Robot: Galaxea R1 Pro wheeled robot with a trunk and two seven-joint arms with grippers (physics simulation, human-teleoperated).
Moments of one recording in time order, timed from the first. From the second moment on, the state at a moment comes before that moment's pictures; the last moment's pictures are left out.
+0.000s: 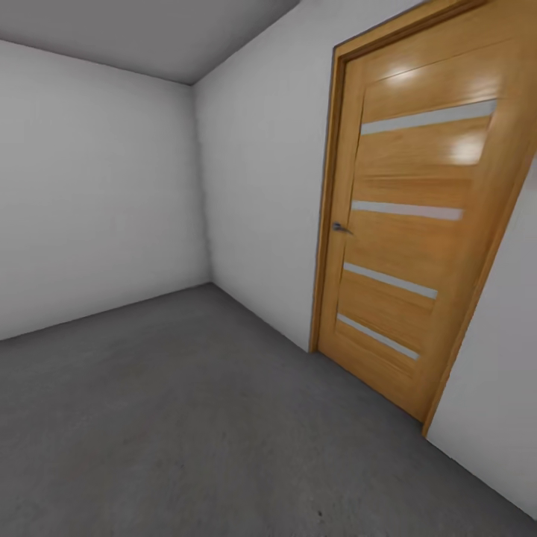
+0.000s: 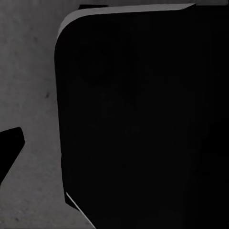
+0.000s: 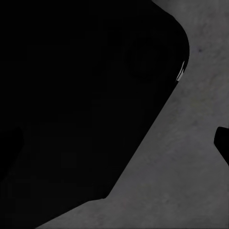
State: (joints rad) left arm 0.00 -0.01 0.01 -0.03 0.01 0.00 -0.01; right arm 0.00 0.00 0.52 0.00 -0.03 -0.01 0.01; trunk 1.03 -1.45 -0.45
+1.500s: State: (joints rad) left arm 0.00 -0.02 0.01 -0.05 0.04 -0.03 -0.01; right arm 0.00 0.00 0.52 0.00 -0.03 -0.01 0.01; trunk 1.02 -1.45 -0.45
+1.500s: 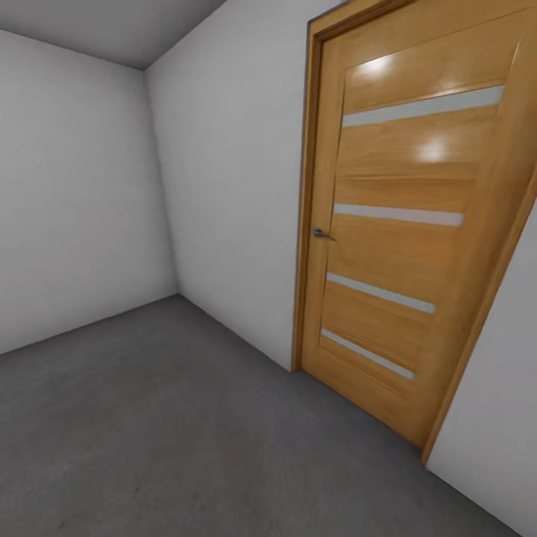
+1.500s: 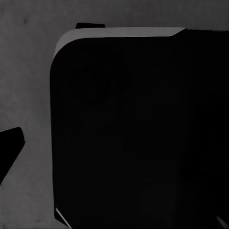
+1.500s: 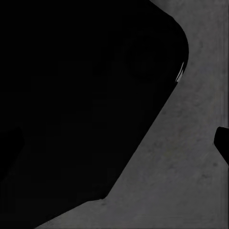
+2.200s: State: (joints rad) left arm 0.00 -0.02 0.01 -0.05 0.07 -0.03 -0.01; right arm 0.00 0.00 0.52 0.00 -0.03 -0.02 0.01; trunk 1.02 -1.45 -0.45
